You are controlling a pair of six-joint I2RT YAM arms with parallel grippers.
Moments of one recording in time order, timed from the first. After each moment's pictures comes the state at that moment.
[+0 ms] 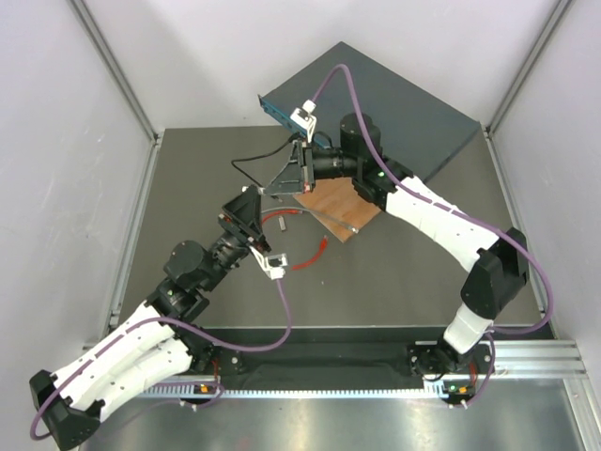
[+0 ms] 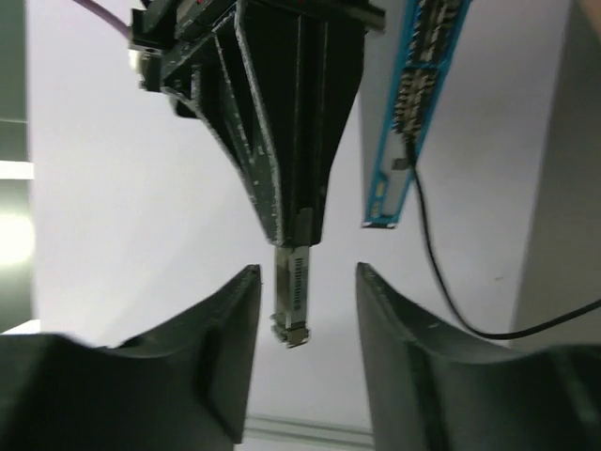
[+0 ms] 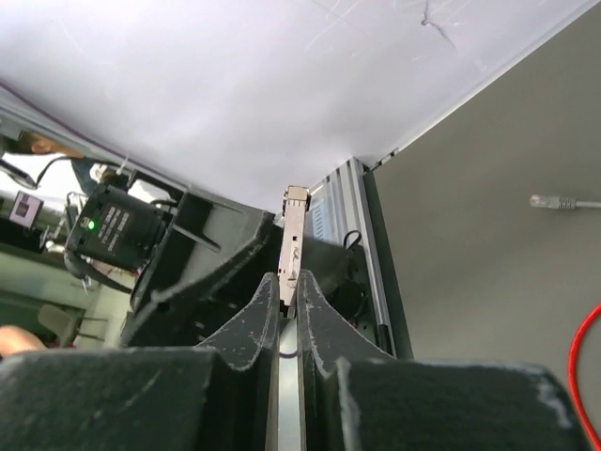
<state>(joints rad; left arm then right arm) -0.76 0.65 0.59 0.25 -0.05 1.61 0.72 1.68 1.58 0.01 -0.88 0.76</state>
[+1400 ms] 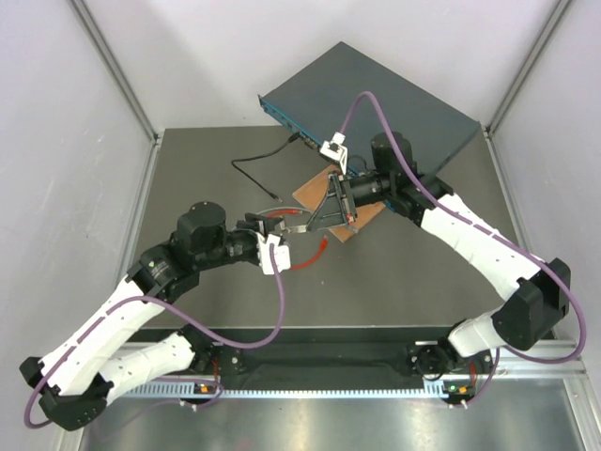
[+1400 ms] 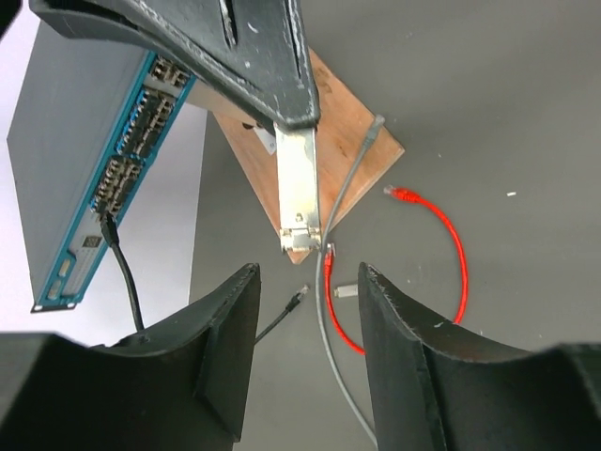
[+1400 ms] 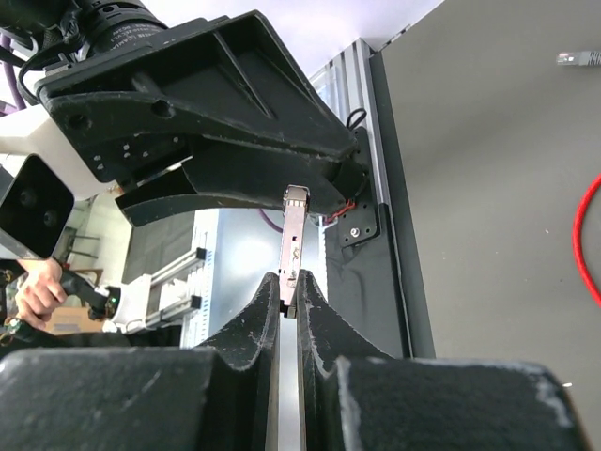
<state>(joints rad) -0.77 0.85 1.07 -0.59 0.30 0.93 0.62 1.44 1.35 -0.32 -1.09 0.44</state>
